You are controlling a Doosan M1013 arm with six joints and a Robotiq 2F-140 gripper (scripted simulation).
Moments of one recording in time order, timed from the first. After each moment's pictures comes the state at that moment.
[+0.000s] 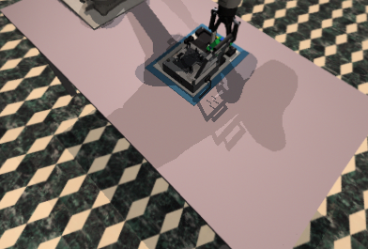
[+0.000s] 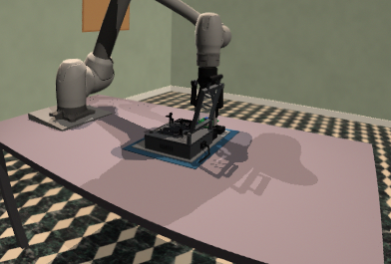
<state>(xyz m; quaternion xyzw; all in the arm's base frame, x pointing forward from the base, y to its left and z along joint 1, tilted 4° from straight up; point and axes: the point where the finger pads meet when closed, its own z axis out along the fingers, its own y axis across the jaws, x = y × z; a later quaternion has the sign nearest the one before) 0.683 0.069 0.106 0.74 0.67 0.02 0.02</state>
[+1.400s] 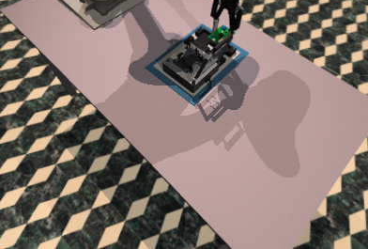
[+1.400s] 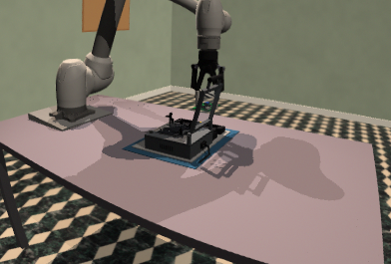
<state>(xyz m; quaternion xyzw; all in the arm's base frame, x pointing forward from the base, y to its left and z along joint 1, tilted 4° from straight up) 0.678 0.070 0.172 0.74 0.67 0.02 0.02</state>
